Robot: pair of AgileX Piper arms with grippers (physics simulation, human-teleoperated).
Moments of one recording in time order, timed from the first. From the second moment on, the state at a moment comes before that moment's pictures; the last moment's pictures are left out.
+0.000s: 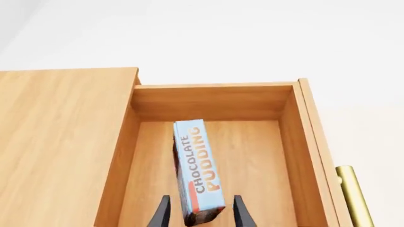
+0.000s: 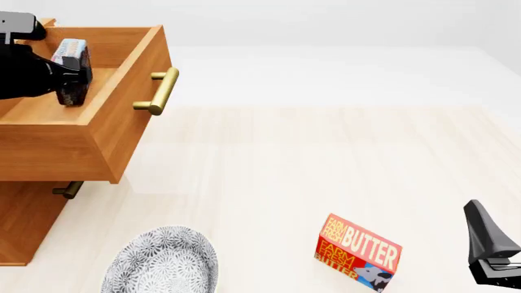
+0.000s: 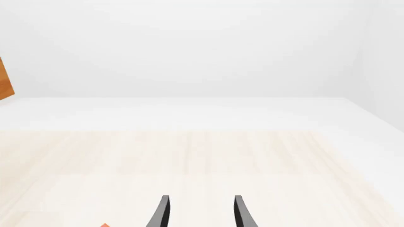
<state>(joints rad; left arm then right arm) 0.07 1.29 -1.05 0.30 0.08 0.00 0.00 0.00 0.00 0.00</state>
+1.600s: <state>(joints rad) -0.04 1.10 -1.09 0.46 0.11 0.00 0.00 0.00 0.00 0.00</state>
